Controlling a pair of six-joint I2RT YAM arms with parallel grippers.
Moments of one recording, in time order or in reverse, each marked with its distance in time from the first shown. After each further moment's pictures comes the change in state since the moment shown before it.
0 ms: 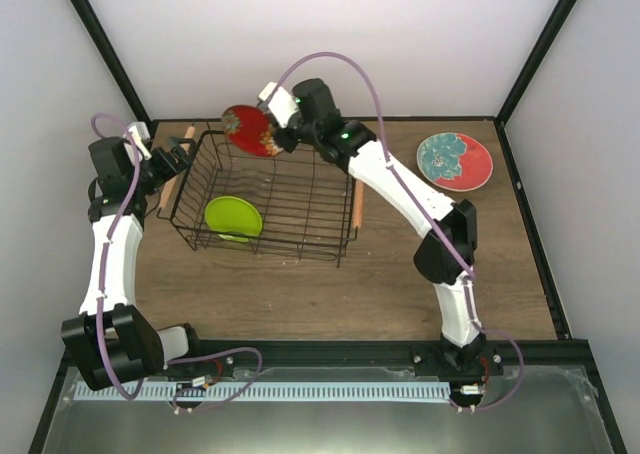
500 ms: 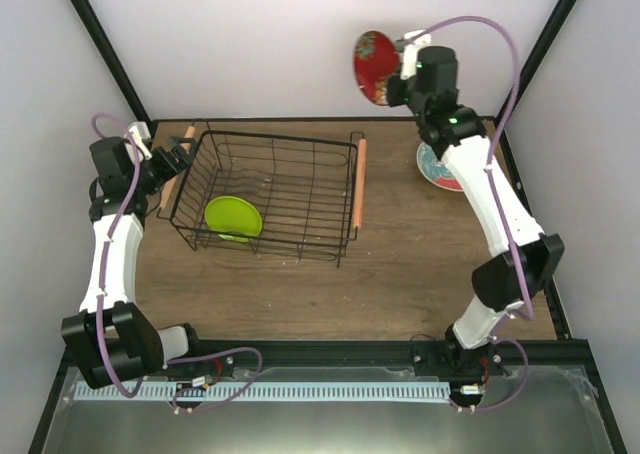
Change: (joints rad) left arm -0.001 0.008 -0.007 0.022 0.014 -0.018; right arm -0.380 -0.362 -0.267 0.048 0.226 0.250
